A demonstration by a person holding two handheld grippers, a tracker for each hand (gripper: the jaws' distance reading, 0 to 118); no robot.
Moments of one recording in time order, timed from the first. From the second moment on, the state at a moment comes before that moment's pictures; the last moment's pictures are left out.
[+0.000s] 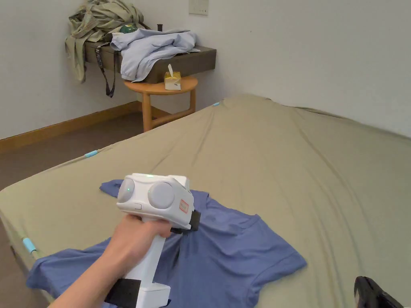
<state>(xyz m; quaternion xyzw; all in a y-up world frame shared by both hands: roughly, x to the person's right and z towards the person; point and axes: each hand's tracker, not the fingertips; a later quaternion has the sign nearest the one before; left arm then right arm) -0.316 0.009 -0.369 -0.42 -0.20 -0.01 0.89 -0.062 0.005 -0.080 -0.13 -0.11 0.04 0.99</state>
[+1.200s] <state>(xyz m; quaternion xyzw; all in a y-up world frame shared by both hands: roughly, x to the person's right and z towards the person) 0.133 -0.087 -0.039 -0.40 -0.66 -0.20 0.60 0.103 -0.002 0.200 -0.11 -0.47 -0.03 0.87</state>
